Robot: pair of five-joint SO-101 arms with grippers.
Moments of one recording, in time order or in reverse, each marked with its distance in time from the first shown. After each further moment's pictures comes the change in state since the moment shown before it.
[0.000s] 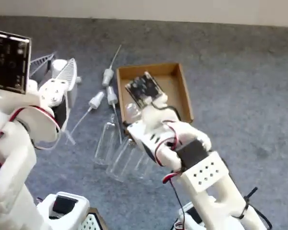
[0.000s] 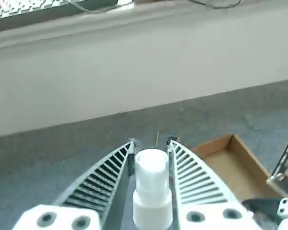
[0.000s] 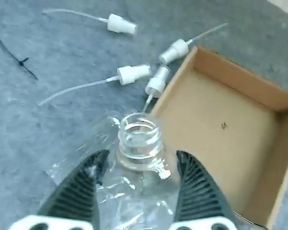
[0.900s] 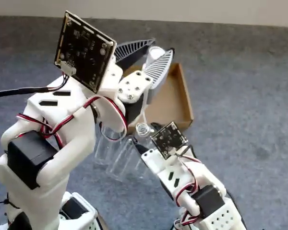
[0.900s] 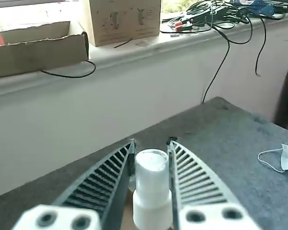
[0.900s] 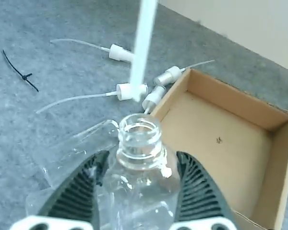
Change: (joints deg) left arm 28.6 6.2 5.3 -22.1 5.0; right arm 0.1 -42.5 36.2 -10.3 2.5
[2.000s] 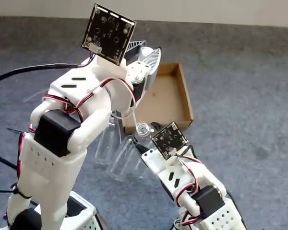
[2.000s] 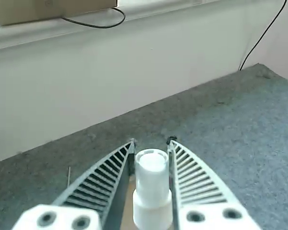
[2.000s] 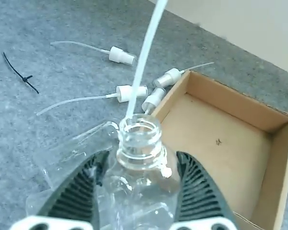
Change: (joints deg) left arm -7.0 0.4 15.3 -7.0 0.0; right arm 0.0 -0.5 0.1 0.0 0.0
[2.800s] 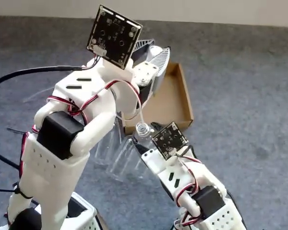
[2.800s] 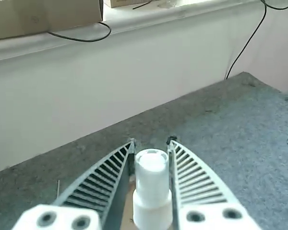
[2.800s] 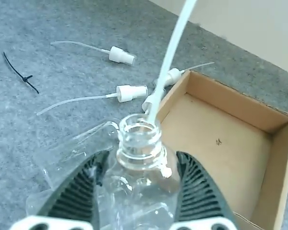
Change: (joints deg) left arm 2.5 0.3 -0.6 -2.2 0.0; right arm 0.0 0.0 0.0 0.0 0.0
